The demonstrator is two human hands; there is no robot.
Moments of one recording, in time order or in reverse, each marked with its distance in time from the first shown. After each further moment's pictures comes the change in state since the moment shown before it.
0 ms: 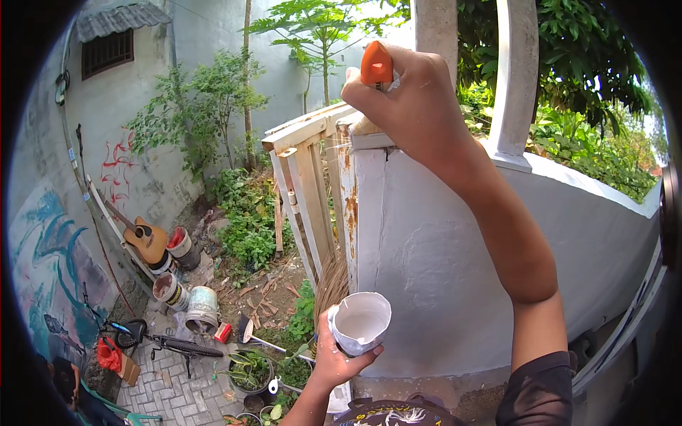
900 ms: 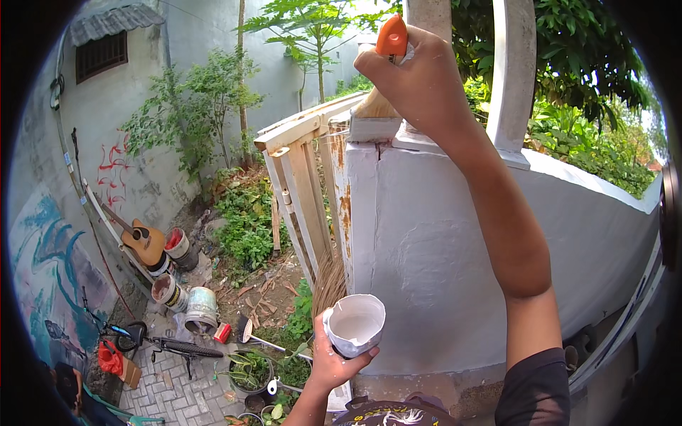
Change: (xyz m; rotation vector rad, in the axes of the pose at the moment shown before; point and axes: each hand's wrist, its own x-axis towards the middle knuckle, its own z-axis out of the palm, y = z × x) left_hand -0.002 0.005 0.006 -0.001 0.015 -0.050; right_hand 0.008 0.033 -0.007 -0.022 0.082 0.154
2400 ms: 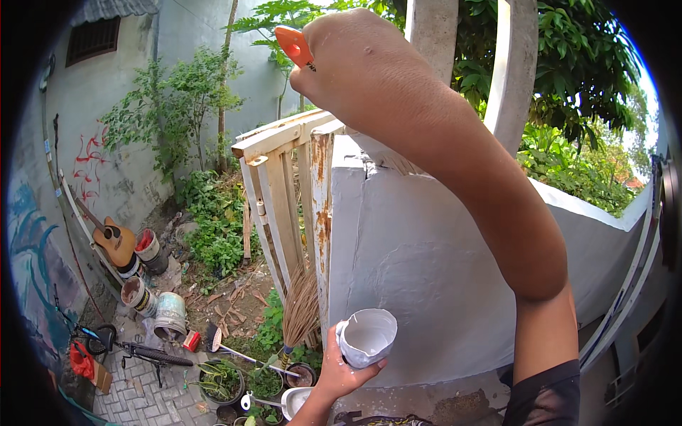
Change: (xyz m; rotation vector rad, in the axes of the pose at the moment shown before) left_hand 0.015 -0.026 0.038 -0.009 -0.066 -0.001; right_hand 0.036 -0.037 0.033 -0.478 -0.428 -0.225
